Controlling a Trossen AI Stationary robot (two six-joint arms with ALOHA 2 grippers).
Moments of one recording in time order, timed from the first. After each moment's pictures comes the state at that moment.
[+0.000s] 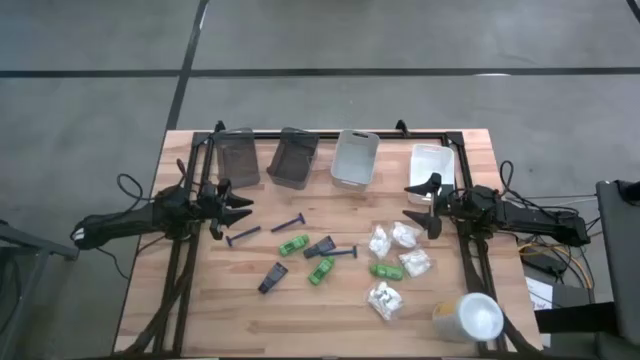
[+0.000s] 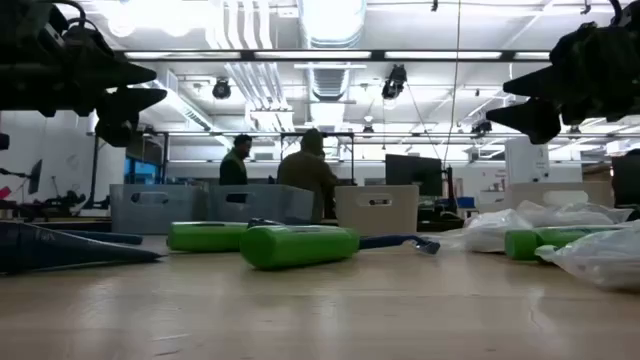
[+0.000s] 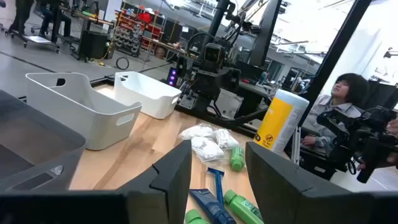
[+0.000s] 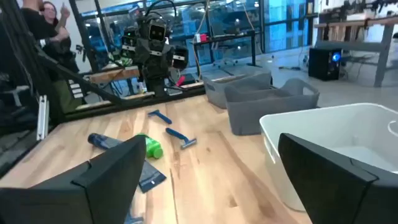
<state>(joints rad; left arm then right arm) 0.16 0.02 0.01 0.04 0.11 -0.37 -0.14 0.04 0.01 0.02 0.04 0.19</state>
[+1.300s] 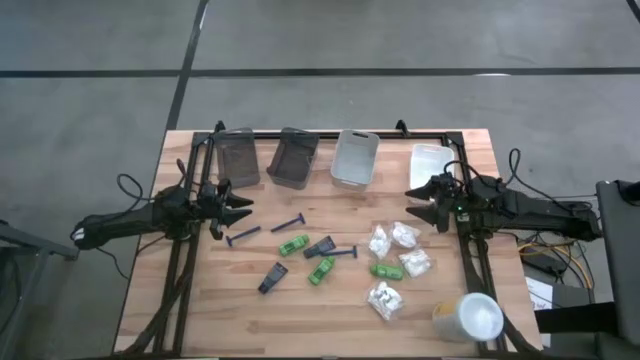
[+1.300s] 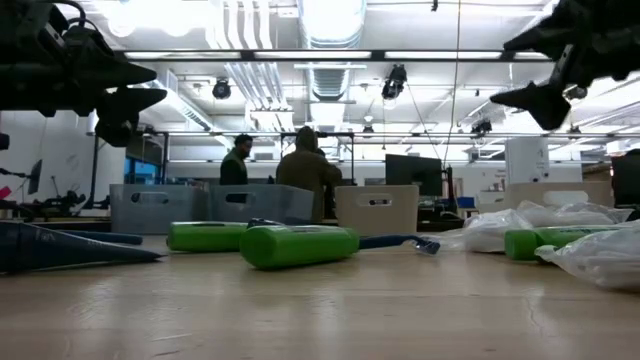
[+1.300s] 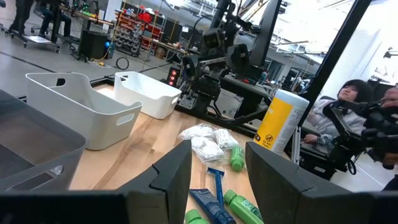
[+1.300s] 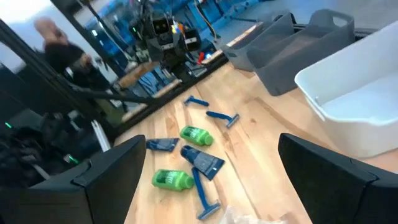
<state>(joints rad) 0.16 0.02 0.01 0.04 0.11 -0.37 -0.14 0.26 0.28 -0.19 -0.05 0.59</state>
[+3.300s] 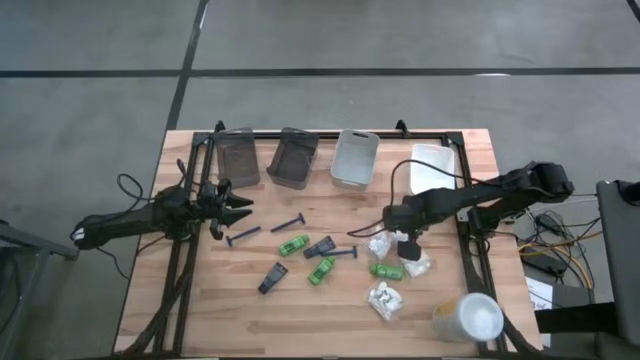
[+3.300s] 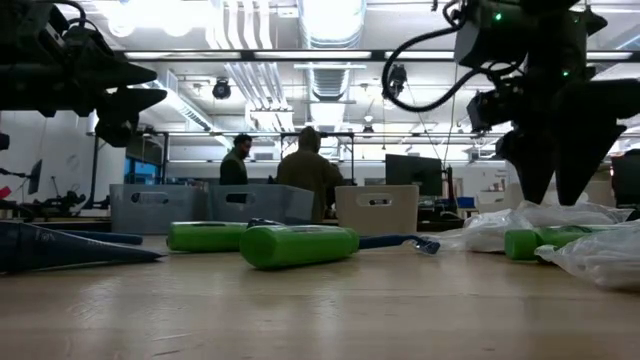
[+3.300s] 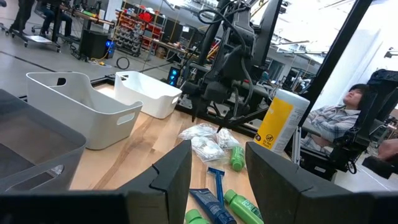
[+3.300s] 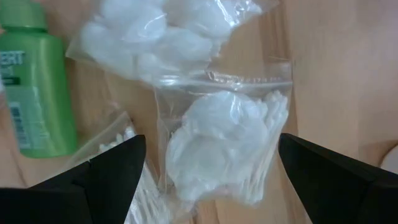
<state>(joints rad) 0.16 0.02 0.01 0.03 0.11 -0.37 0.08 1.37 0.78 -0.84 -0.02 0.32</state>
